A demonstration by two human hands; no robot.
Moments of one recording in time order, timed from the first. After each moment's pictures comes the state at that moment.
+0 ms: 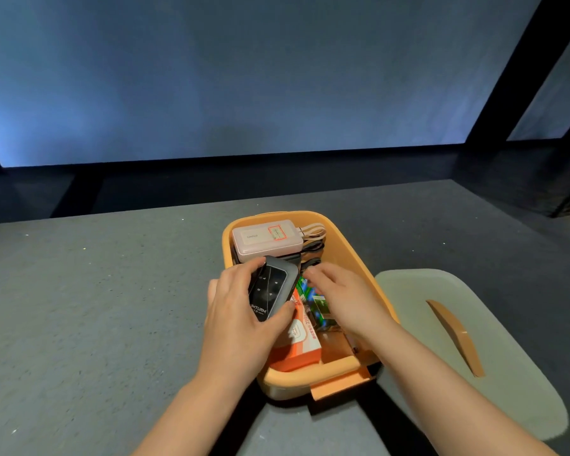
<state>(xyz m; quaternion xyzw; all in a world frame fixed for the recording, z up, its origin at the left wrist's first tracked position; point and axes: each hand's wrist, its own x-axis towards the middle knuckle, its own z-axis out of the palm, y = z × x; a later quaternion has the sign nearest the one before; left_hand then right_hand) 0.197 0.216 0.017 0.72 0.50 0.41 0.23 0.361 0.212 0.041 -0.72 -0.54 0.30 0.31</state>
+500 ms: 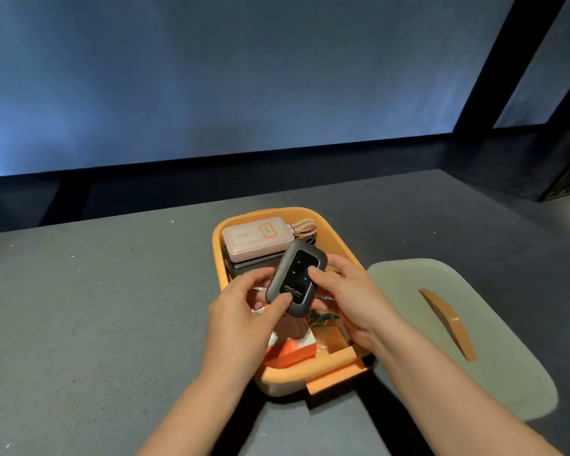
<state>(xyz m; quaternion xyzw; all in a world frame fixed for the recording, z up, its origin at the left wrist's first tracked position) 0.209 0.217 0.017 0.66 0.48 0.45 0.36 0.369 0.202 0.038 -0.59 -0.34 0.51 0.52</state>
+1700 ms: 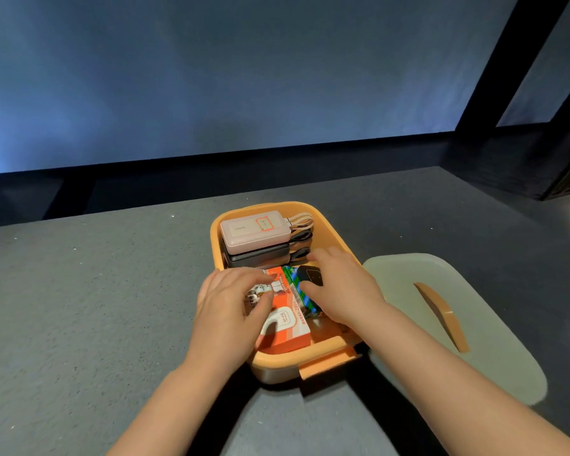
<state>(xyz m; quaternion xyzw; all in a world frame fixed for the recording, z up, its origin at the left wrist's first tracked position) 0.193 0.223 0.006 0.79 0.47 0.36 0.18 0.371 0.208 0.039 -0.77 -0.62 0.08 0.11</state>
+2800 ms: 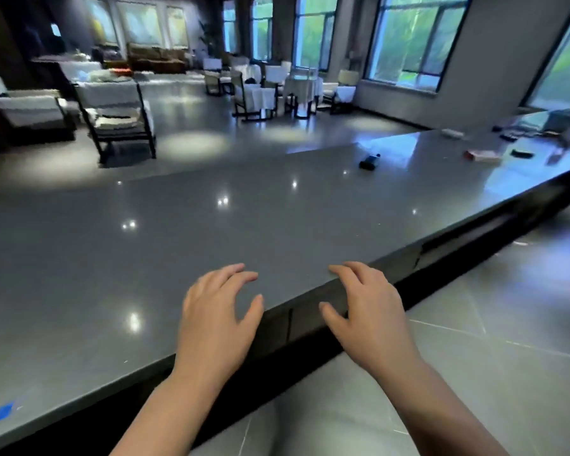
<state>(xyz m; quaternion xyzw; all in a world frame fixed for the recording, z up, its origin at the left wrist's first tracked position) 0.269 -0.285 0.026 0.89 -0.28 0.13 0.34 0.171 -0.465 0.045 -0.96 0.19 -0.18 0.12</state>
